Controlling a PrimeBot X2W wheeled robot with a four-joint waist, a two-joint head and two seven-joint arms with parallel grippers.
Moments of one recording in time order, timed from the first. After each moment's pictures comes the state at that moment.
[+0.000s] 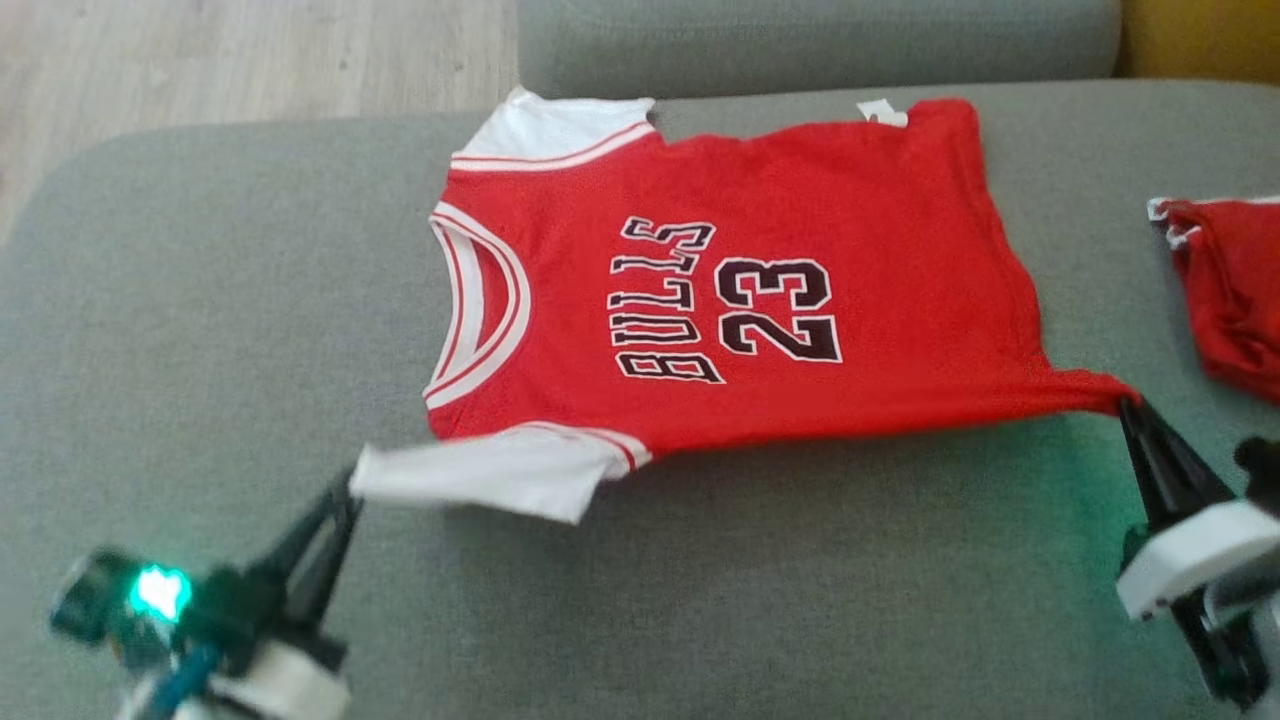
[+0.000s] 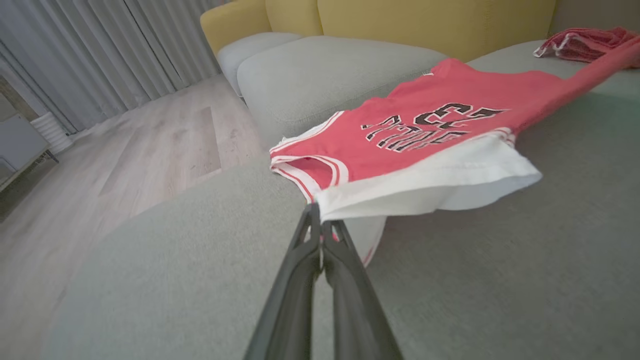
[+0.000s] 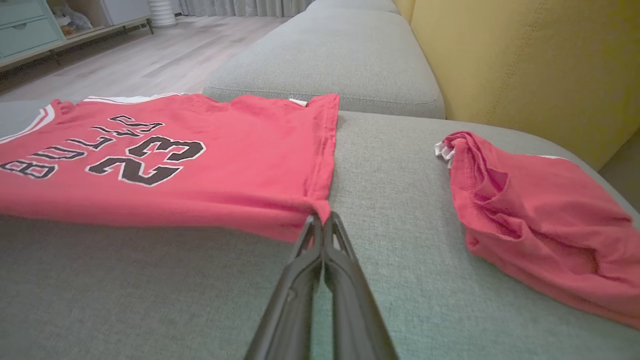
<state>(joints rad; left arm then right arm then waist) -0.09 0.77 -0.74 -0.15 -0.48 0.29 -0.09 -0.09 -0.43 0.16 0.36 0.38 0.13 -0.11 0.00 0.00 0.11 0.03</state>
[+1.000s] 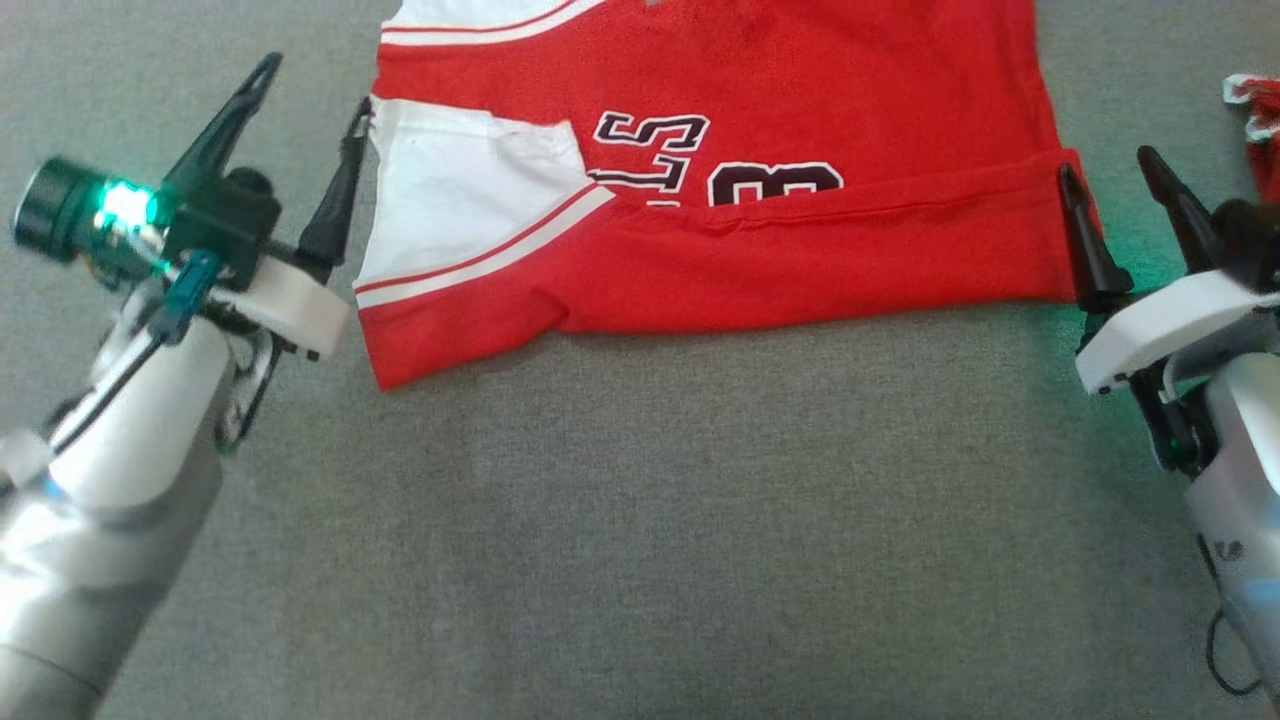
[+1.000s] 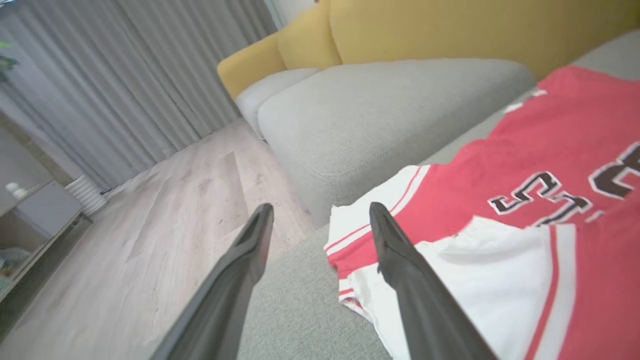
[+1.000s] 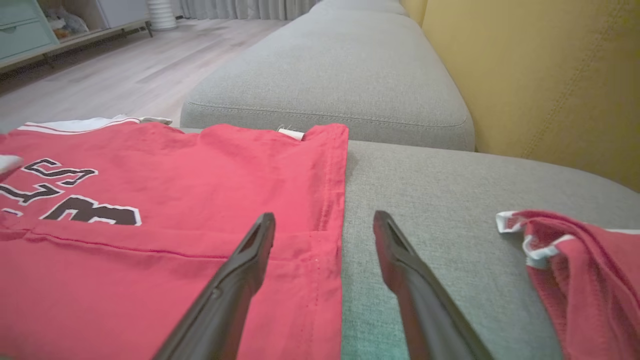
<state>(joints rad) -0.83 0.48 -0.75 0.55 -0.35 0.08 -0.20 -0.59 -0.38 0.30 0.66 0.37 0.13 -0.18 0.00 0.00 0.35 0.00</state>
